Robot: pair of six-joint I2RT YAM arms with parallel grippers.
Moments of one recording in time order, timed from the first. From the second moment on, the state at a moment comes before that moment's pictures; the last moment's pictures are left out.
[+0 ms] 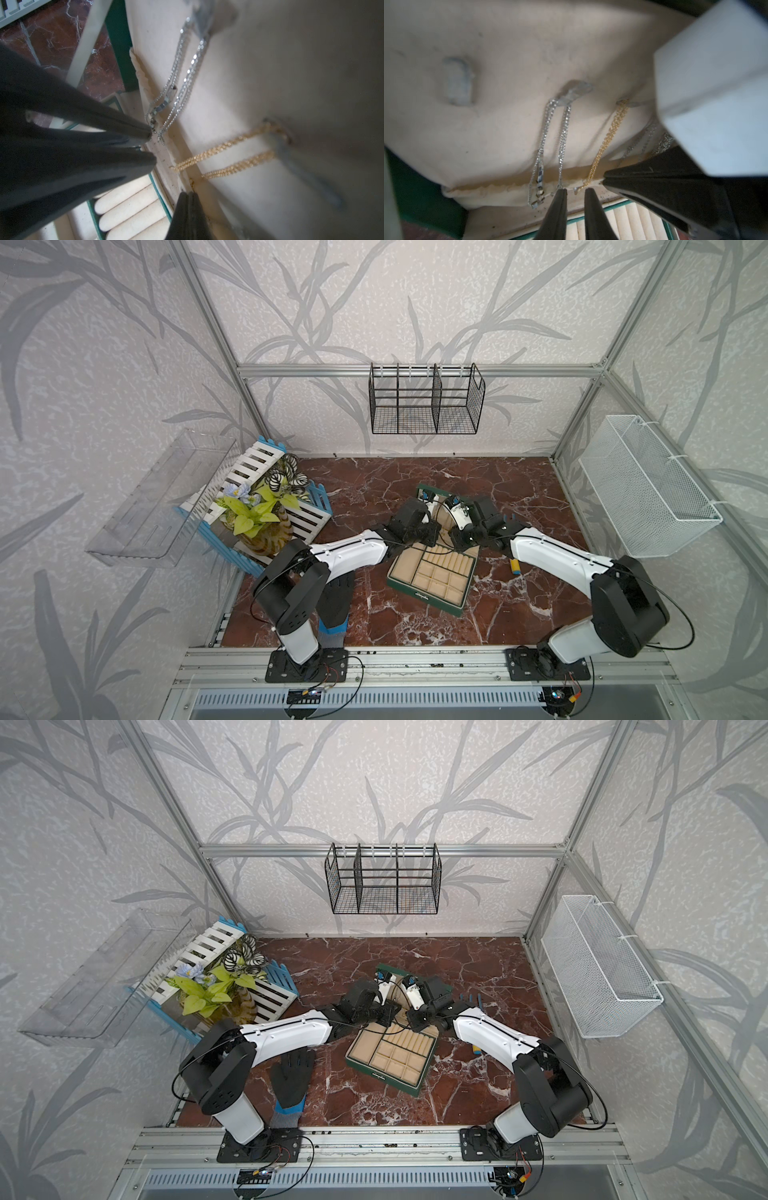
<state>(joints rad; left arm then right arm) -0.75 1.71 1.06 0.04 0.07 -0.35 0.55 1.51 0.93 -0.31 -0.11 0.02</state>
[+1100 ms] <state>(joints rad) -0.75 1.76 1.09 0.09 0.06 -0.33 0.55 1.51 0.92 -0.29 -0.11 0.02</state>
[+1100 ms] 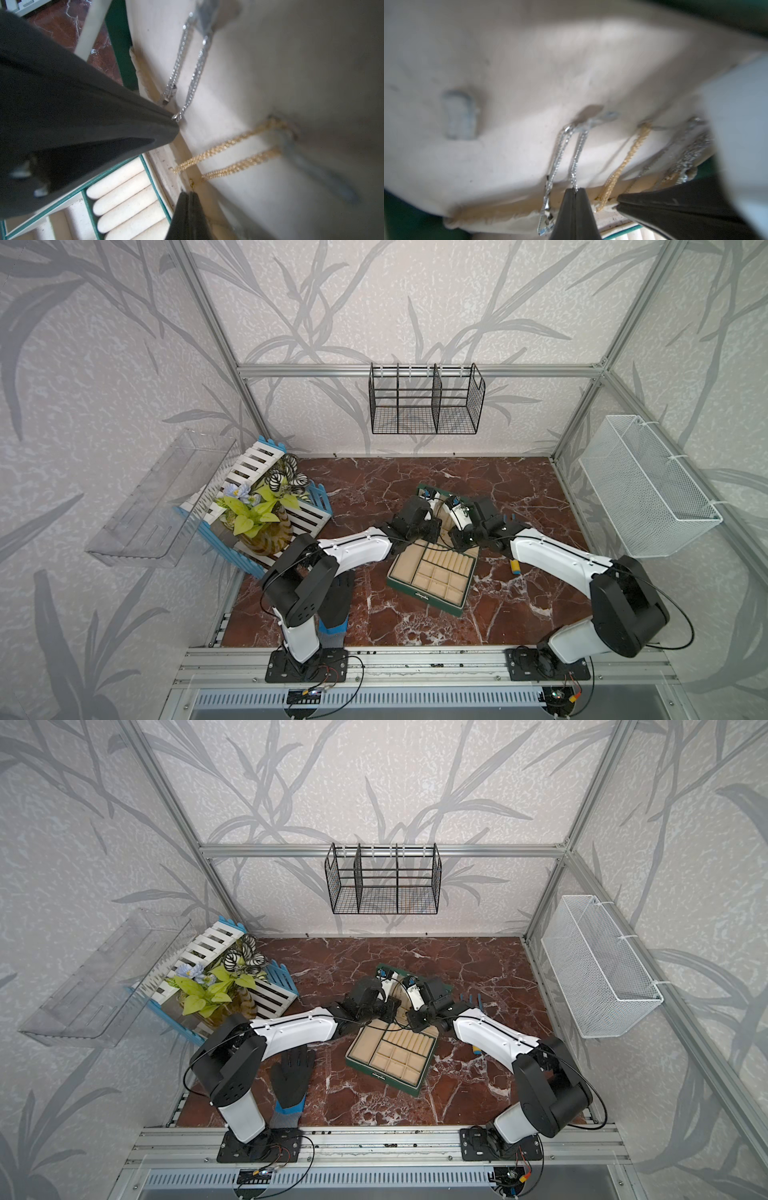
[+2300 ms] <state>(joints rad) -0.75 1.78 1.08 0.20 0.02 -0.35 0.54 1.49 0.91 -0.27 -0.12 0.05</state>
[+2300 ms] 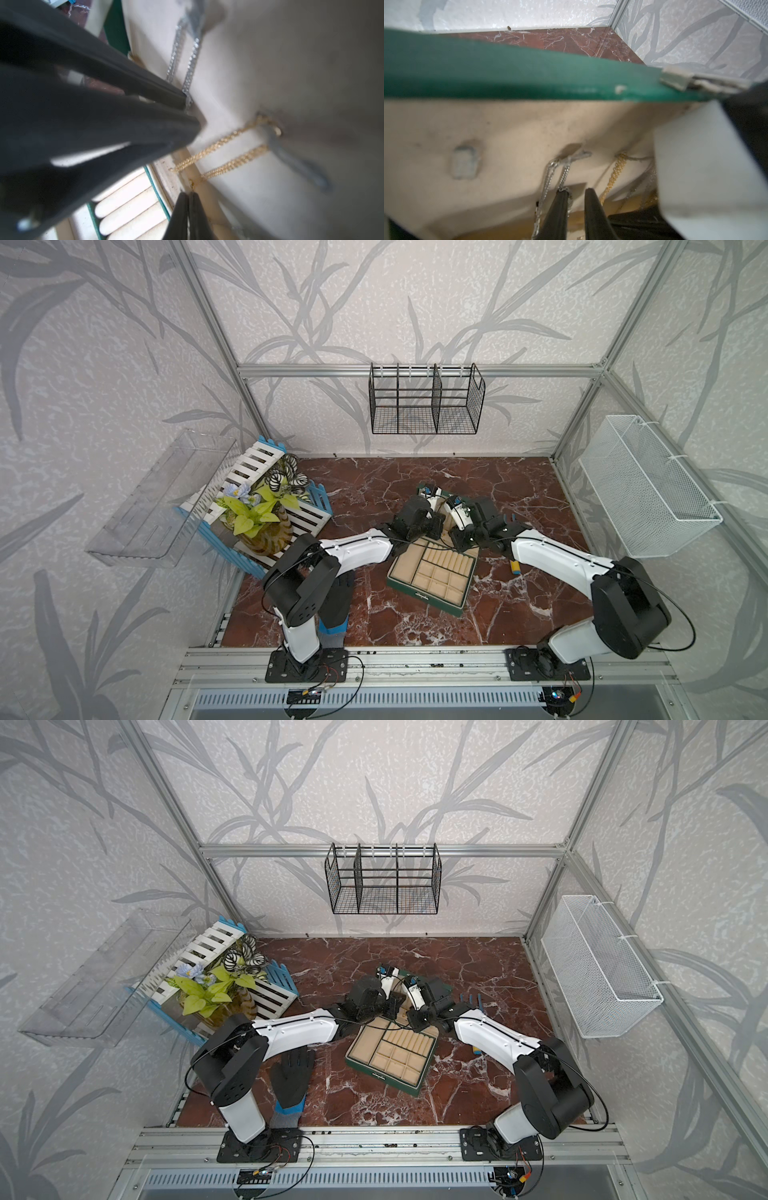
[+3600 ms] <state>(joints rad) -0.15 1.10 0.28 0.67 -0.47 -0.16 -0.23 1.06 0.46 0.03 -0.14 0.34</state>
